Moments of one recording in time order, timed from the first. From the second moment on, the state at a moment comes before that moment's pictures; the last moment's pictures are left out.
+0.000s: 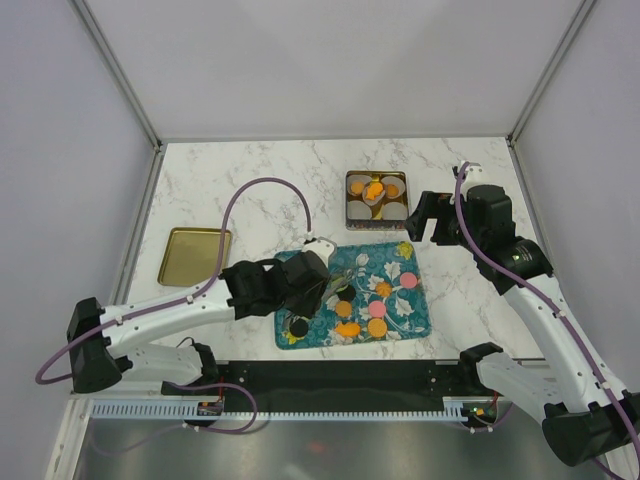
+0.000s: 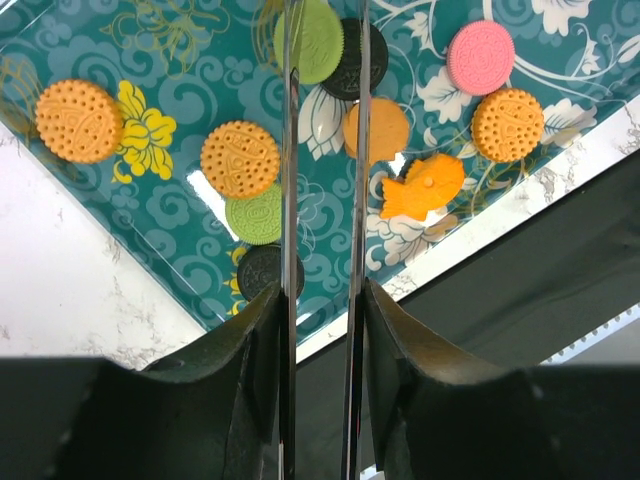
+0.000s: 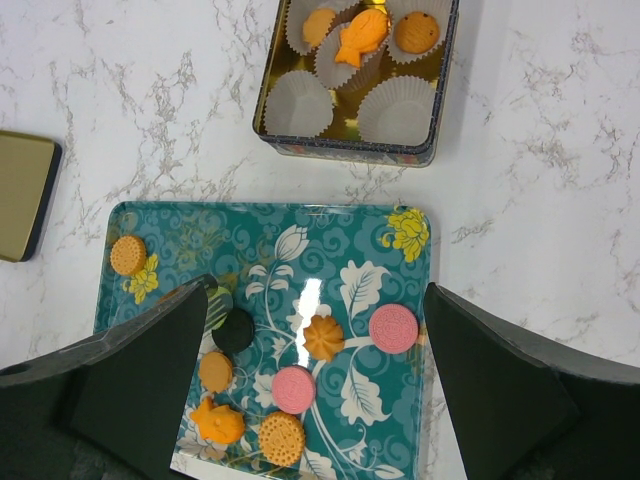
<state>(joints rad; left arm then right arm) -1.14 1.20 1.00 -0.77 -0.26 -0.54 0.31 0.95 1.02 -0.59 -0.06 0.35</state>
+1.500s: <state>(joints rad) -1.01 1.15 0.87 -0.68 -0.09 -0.54 0.31 0.95 1.02 -0.59 -0.05 0.35</state>
